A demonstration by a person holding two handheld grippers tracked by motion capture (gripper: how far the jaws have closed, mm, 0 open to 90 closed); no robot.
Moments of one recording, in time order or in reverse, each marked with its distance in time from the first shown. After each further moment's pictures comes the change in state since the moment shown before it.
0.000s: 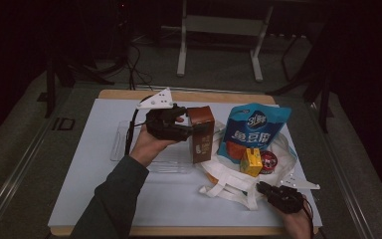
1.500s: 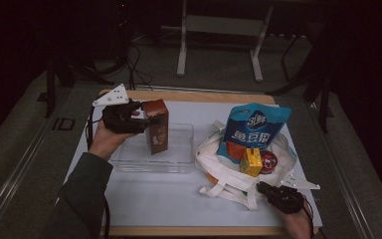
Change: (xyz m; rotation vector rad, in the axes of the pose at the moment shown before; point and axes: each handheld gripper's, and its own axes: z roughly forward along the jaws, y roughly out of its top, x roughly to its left) left arm 0.044 -0.028 -0.089 0.095 0.221 0.018; right arm 0.000 0.000 0.000 0.001 0.002 0.005
